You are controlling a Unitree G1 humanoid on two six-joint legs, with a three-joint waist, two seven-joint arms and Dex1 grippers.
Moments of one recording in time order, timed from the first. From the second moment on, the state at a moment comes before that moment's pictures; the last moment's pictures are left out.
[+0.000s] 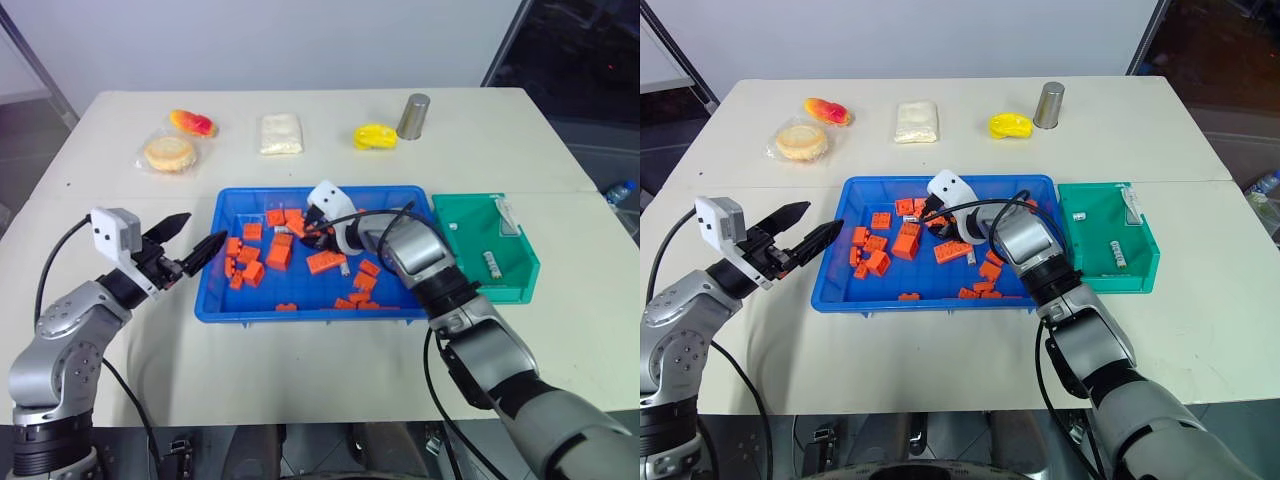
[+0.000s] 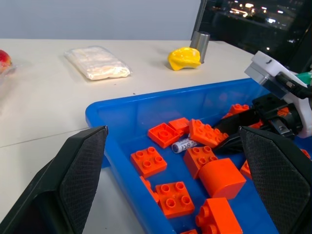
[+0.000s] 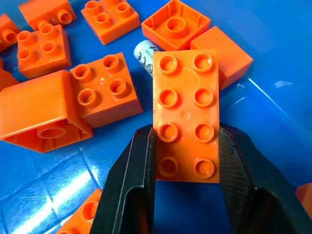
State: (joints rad) left arm -0.08 0.55 0.38 -0.32 -0.69 0.51 -0.64; right arm -0.91 -0.20 0.34 0.39 0.06 0.76 0.65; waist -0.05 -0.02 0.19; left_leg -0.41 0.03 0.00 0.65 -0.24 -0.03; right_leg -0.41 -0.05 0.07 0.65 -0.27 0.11
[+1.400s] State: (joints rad) left arm -0.09 0.79 0.41 -0.29 -0.75 0.62 -0.84; right arm -0.91 -0.42 0.37 -0.05 0.25 0.91 0.77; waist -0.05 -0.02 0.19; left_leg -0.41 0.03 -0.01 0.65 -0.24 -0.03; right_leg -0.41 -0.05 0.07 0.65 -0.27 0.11
